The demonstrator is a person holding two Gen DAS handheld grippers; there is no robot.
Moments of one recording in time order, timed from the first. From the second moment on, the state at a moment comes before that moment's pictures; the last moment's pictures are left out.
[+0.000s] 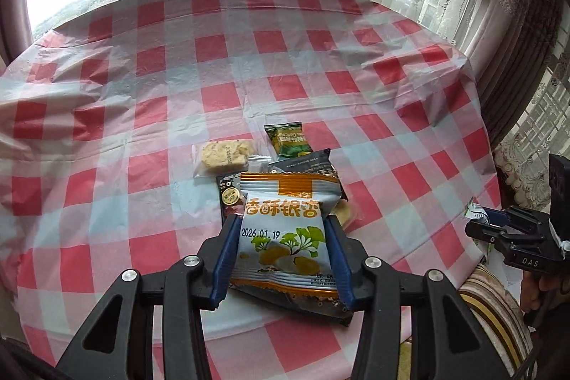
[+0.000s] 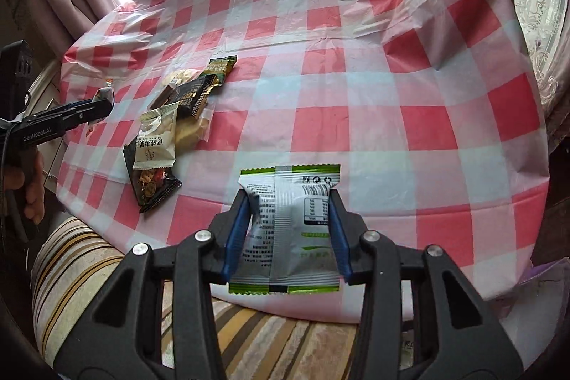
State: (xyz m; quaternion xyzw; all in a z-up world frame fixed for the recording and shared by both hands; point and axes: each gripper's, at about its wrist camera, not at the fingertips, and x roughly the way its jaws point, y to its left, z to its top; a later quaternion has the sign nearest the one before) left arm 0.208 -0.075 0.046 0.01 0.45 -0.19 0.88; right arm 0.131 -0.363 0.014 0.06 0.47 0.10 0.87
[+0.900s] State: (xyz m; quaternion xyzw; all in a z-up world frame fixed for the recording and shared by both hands) left arm 0.078 -0.318 0.039 0.07 0.49 -0.39 0.78; right arm -0.038 -0.523 0.012 0.23 0.43 -0.08 0.87
